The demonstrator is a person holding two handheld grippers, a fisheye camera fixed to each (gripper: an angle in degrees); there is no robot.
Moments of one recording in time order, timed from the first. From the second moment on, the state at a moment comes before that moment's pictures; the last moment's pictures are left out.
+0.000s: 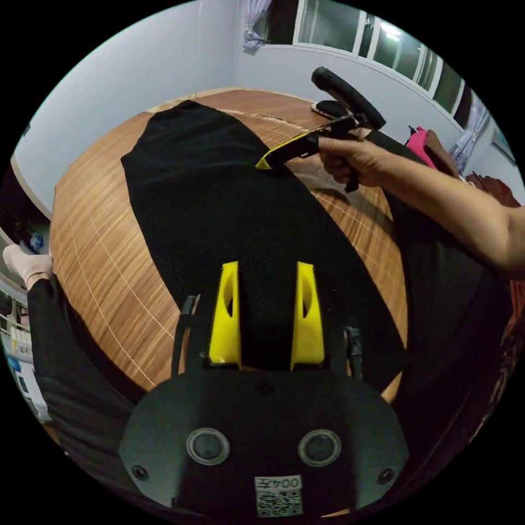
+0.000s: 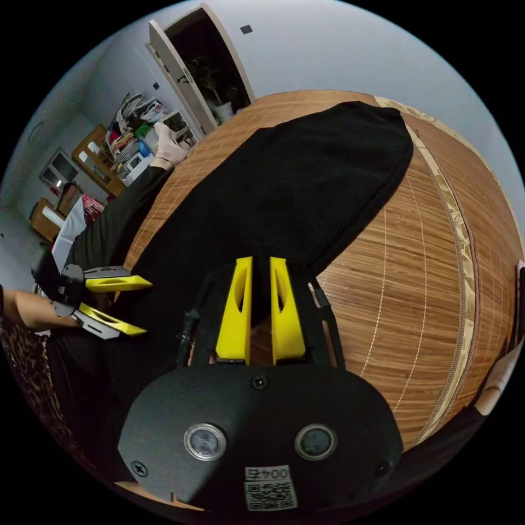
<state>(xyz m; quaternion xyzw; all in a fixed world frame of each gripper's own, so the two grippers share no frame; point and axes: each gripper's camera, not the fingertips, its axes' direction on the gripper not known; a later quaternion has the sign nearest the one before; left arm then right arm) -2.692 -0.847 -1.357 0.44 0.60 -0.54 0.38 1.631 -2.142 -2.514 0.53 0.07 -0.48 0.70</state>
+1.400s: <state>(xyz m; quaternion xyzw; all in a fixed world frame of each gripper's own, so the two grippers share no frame) -2.777 -0.940 -1.303 0.45 0.57 -0.57 0.39 1.715 -2.264 -2.723 0.47 -0.34 -0.33 0.75</state>
